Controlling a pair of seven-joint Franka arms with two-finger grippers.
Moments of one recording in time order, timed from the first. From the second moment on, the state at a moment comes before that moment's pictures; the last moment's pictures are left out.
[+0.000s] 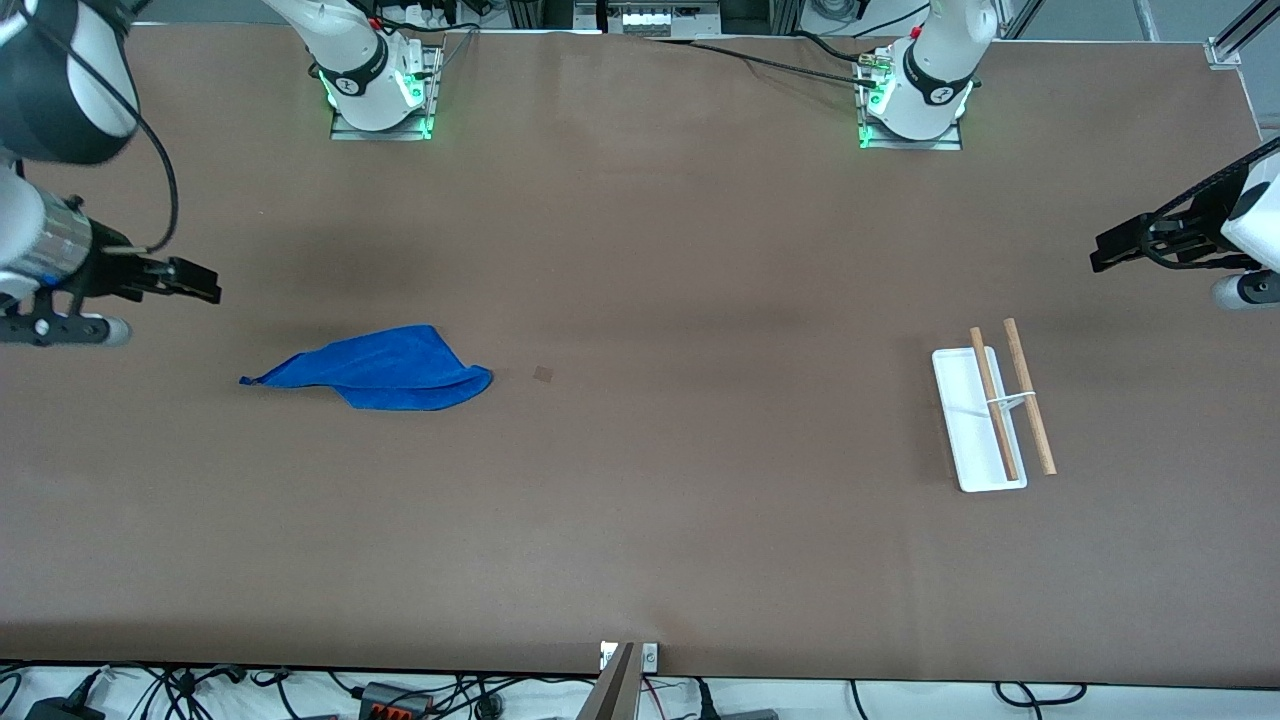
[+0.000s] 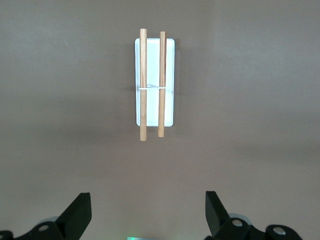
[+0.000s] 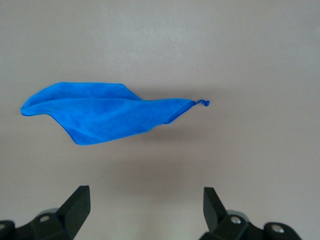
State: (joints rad) left arm 0.12 0.07 -0.09 -1.55 0.00 1.50 -0.09; right arm -0.01 0.16 -0.02 -1.71 -0.03 1.70 -0.01
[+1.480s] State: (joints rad) left arm 0.12 0.07 -0.09 -1.55 0.00 1.50 -0.09; right arm -0.22 0.69 -0.04 -1.71 0.27 2.06 0.00
